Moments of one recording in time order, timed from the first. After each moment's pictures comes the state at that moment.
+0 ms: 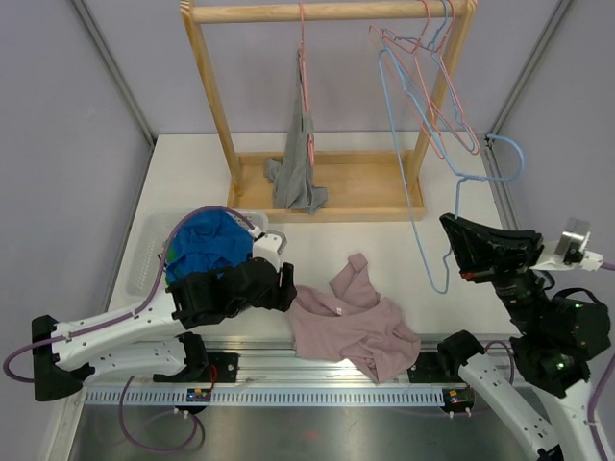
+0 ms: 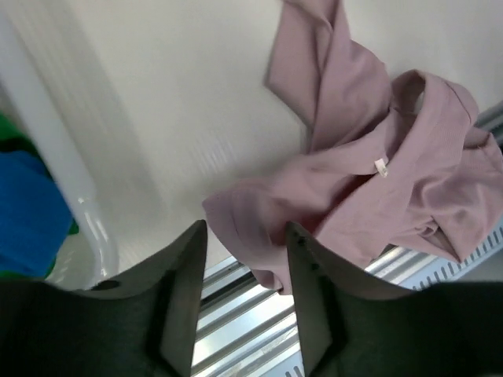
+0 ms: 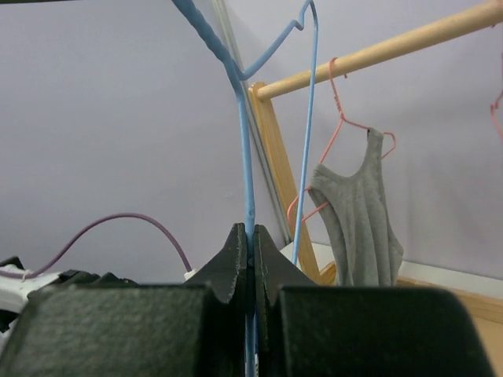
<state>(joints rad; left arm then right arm) -1.16 0.91 0.81 -0.65 -0.32 -0.65 0.48 0.29 0.79 0.14 -0.18 0.47</state>
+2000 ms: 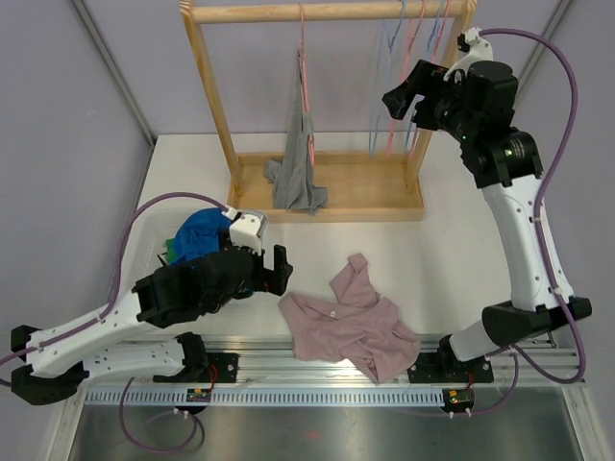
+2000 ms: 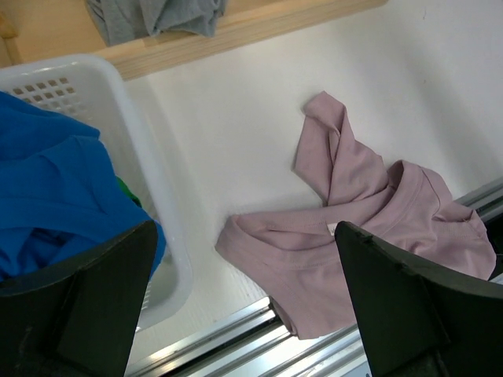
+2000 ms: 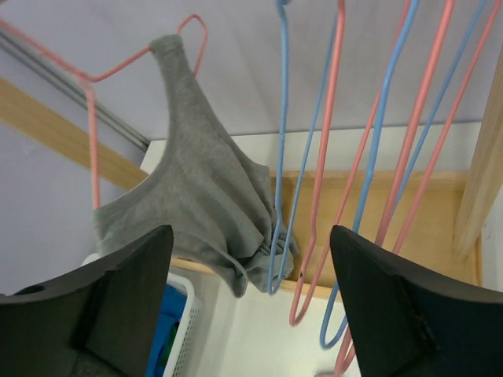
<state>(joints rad) -1.17 0.82 1.02 -0.79 -0.55 -0.56 0.28 1.54 2.03 -0.67 -0.07 0.42</state>
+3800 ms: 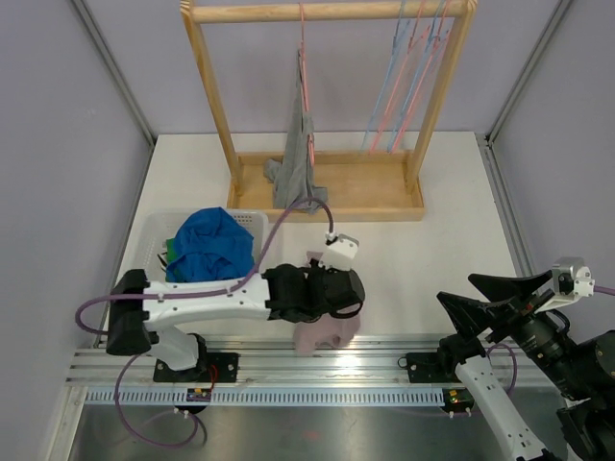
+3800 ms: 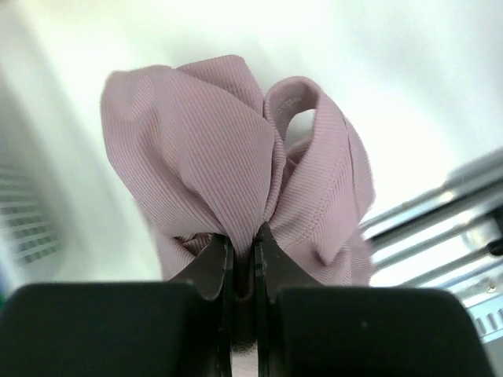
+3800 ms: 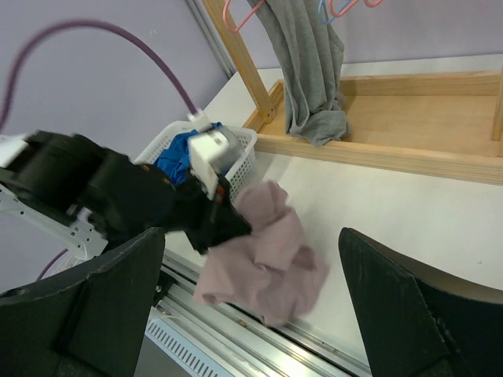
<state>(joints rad) -1.39 1.51 1.25 -0.80 -0.60 -0.76 0.28 0.30 1.33 -1.02 -0.31 0.42</state>
